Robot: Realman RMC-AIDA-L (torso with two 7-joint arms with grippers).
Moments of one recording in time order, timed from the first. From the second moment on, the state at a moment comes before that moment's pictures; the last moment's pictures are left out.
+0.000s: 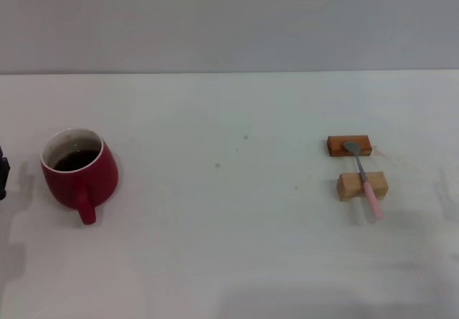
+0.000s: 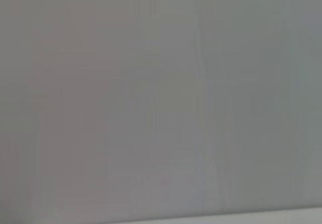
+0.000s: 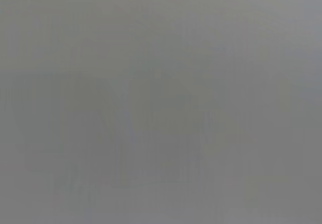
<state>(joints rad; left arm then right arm) -0.25 -2.07 -0.87 -0.22 2.13 1.14 0.11 0.22 2.09 0.29 0.34 -1.67 -1.51 -0.12</state>
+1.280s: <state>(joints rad) -0.31 -2.07 -0.75 -0.22 2.13 1.05 0.17 0.20 2.08 0.29 0.33 -1.67 -1.52 -0.12</state>
